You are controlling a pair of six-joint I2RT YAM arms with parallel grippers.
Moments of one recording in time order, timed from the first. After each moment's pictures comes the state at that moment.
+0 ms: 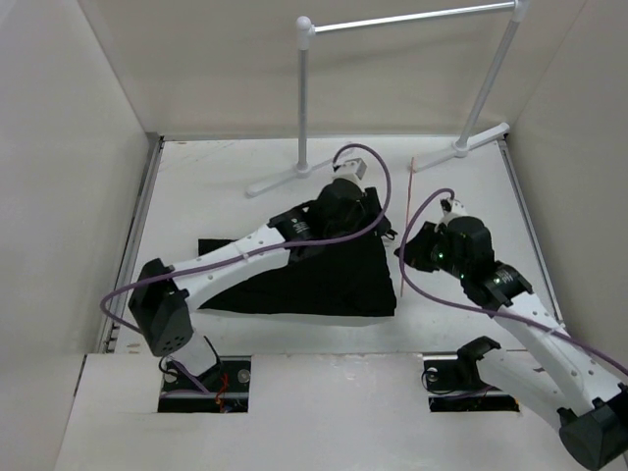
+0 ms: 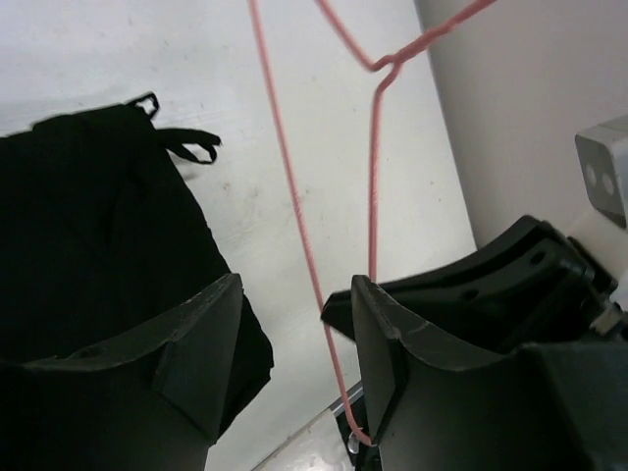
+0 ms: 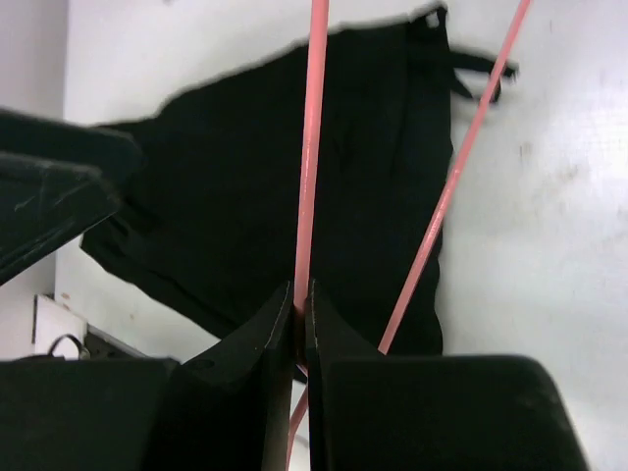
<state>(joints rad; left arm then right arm) -0.95 1.54 1.34 -0.28 -0.11 -0.80 0.43 0.84 0.72 -0.38 -0.12 0.66</state>
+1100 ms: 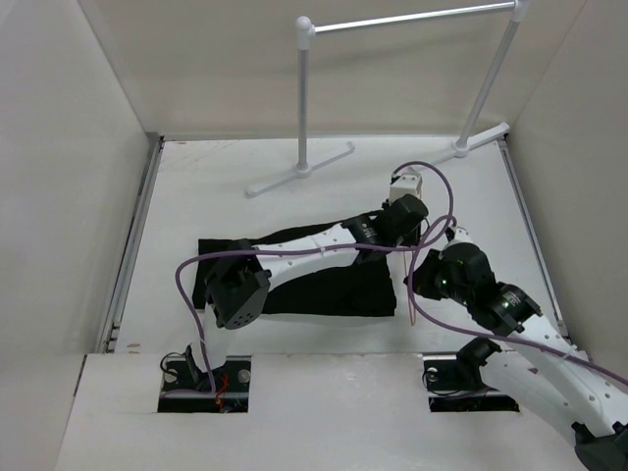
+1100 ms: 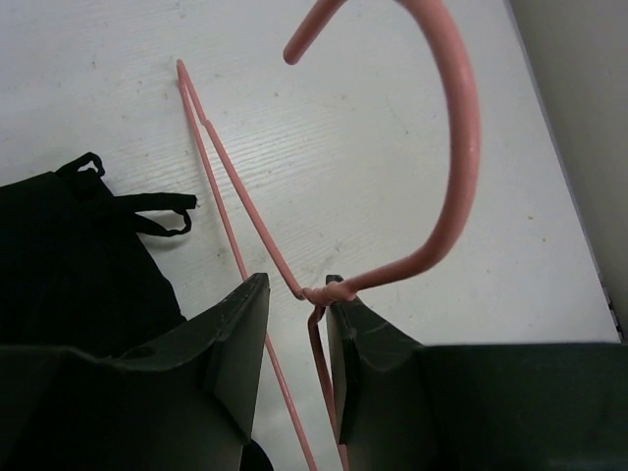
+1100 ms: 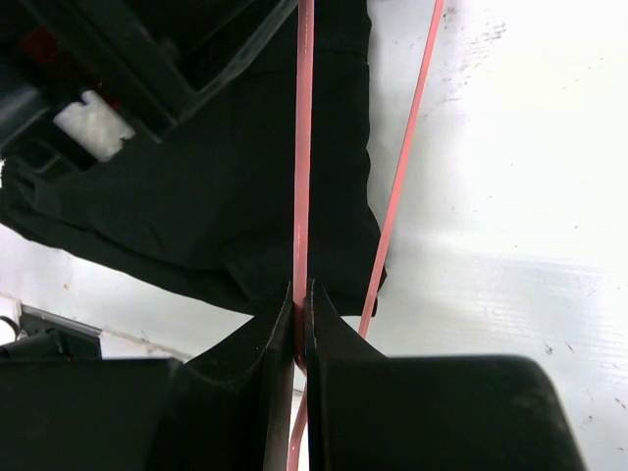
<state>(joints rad) -1.10 2.00 1.70 -0.29 -0.37 -0.68 0.58 0.65 0.61 -0.63 0.05 0.75</state>
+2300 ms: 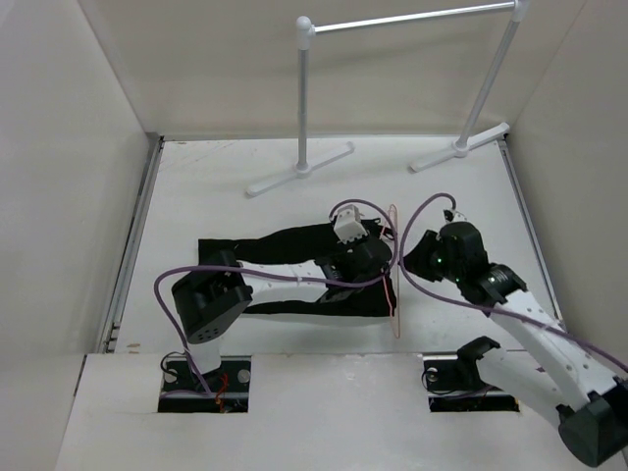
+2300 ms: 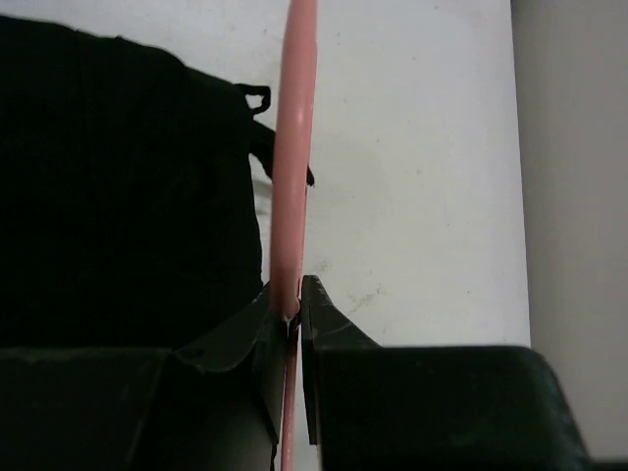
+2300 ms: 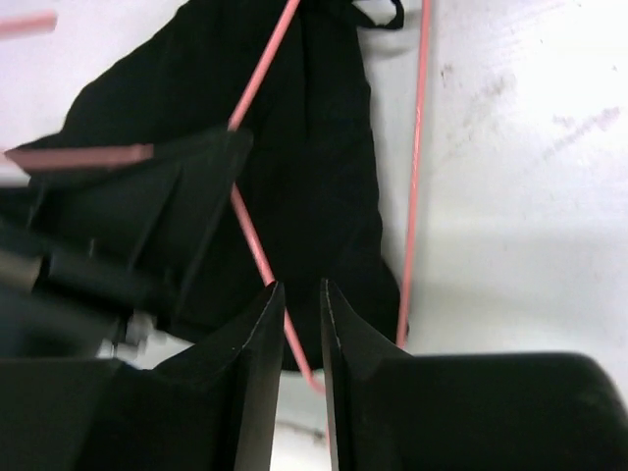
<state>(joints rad) -1.15 1.78 1.11 0.12 -0.71 -1.14 0.45 0.82 0.67 -0.52 -0.01 0.78</state>
